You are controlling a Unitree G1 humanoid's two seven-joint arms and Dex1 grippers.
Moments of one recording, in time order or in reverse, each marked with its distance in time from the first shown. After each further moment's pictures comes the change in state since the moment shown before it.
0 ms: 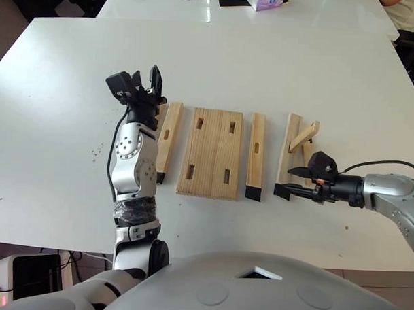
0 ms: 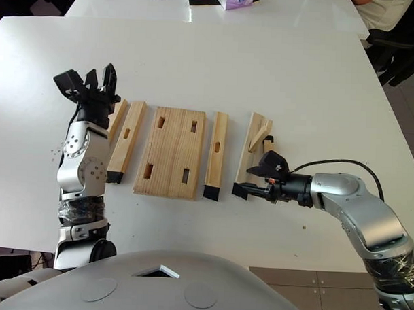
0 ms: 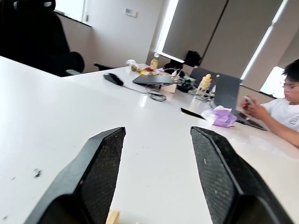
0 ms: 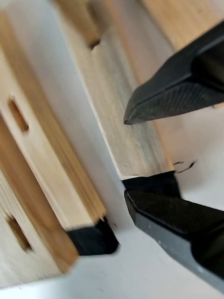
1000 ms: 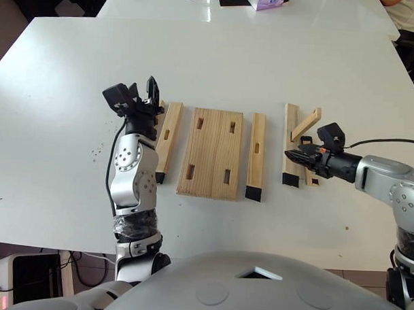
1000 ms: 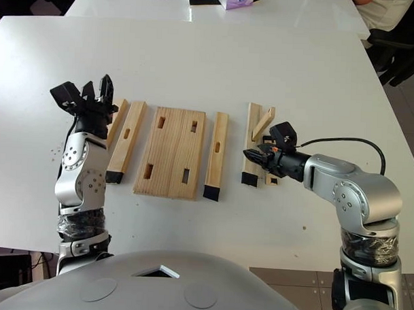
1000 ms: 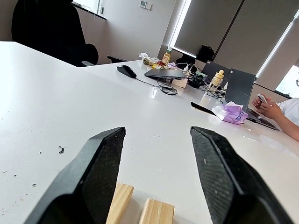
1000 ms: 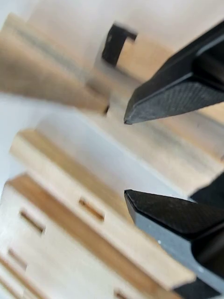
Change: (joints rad) left arm 0.070 -0.033 -0.001 -0.095 0.000 0.049 0.045; right arm -0.202 0.258 -0.174 0.013 0.119 0.413 -0.368
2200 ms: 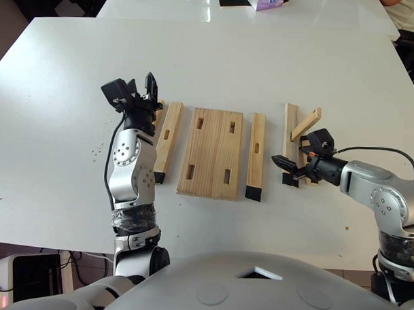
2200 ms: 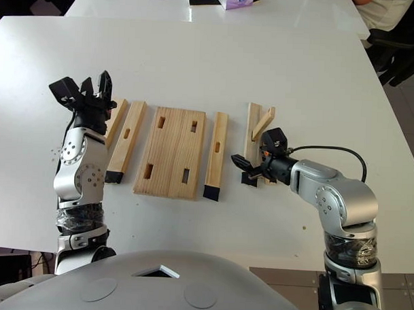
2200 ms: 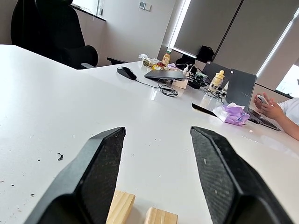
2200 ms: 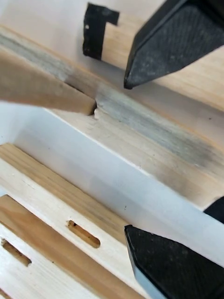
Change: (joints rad) left arm -0.035 0.015 0.015 0.044 0.000 -0.013 -0.007; right arm 0.029 0.063 0.068 0.006 -0.110 -0.052 -0.037
